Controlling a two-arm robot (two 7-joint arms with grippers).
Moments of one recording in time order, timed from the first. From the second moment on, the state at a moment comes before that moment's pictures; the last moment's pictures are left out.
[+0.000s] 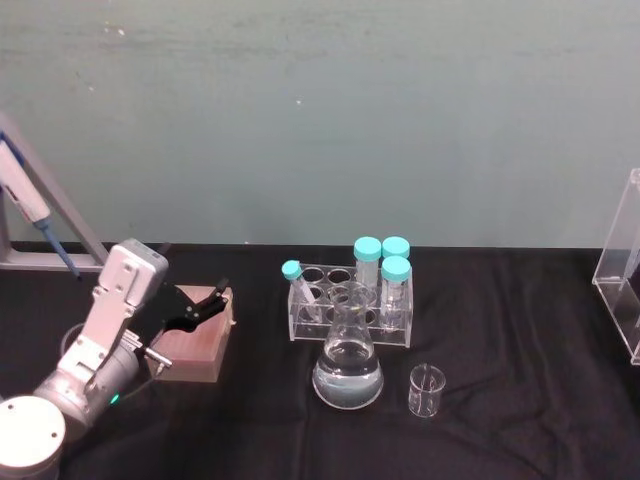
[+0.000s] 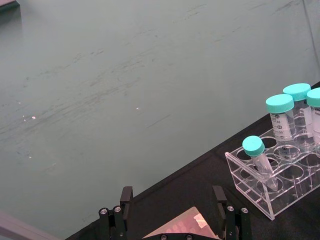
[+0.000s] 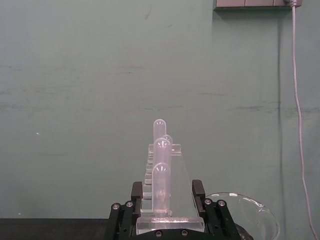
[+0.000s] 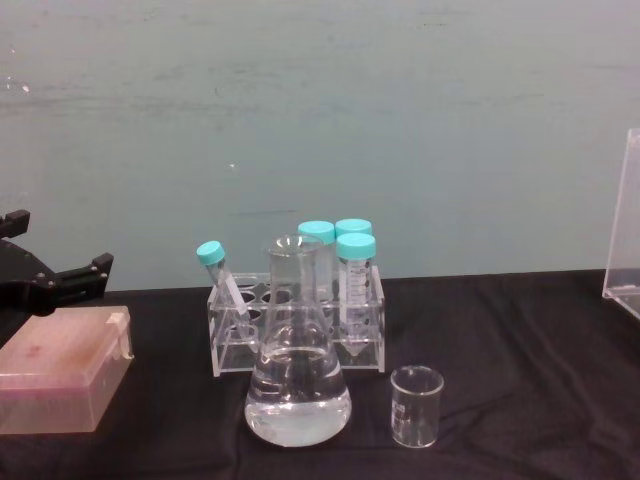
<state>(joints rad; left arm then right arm) -0.20 0.60 0.45 -1.41 -0.25 -0.12 0.03 0.33 0.20 0.10 -1.15 0.15 -0.22 0.21</state>
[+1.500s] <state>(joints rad) -0.20 0.60 0.45 -1.41 -0.25 -0.12 0.03 0.33 0.20 0.10 -1.15 0.15 -0.22 0.21</state>
